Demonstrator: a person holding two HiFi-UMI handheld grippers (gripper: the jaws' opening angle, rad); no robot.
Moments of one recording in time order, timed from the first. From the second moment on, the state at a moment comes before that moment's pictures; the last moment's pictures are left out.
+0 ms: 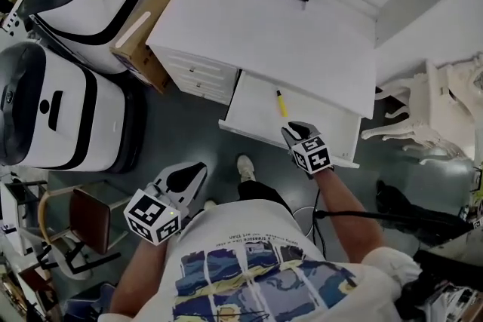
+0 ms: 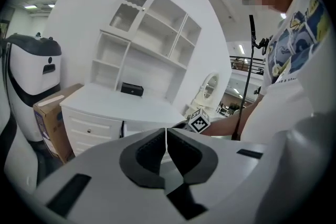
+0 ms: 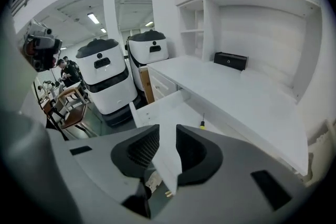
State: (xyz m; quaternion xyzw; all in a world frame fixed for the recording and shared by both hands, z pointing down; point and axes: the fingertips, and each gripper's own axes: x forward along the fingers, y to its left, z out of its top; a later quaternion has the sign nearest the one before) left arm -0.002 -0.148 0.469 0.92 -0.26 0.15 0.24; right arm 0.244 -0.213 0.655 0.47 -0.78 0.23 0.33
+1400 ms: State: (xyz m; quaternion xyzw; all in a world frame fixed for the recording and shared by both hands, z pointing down) left arm 0.028 -0.235 0.467 0.85 -0.39 0.22 0.27; right arm 0.295 -0.321 0.853 0.44 -0.73 0.32 0.42
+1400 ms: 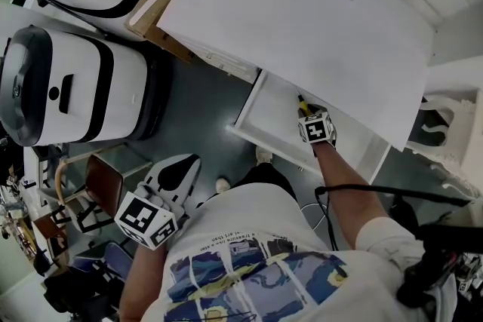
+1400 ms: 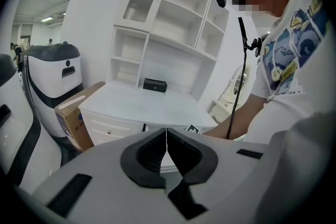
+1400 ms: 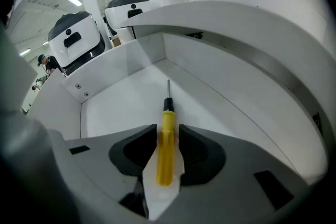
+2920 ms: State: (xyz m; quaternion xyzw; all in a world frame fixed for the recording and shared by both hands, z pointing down) left arm -0.044 -0.151 0.446 0.90 -0.35 0.16 0.22; right arm 0.253 -0.257 0.744 0.44 -0.74 0.28 0.42
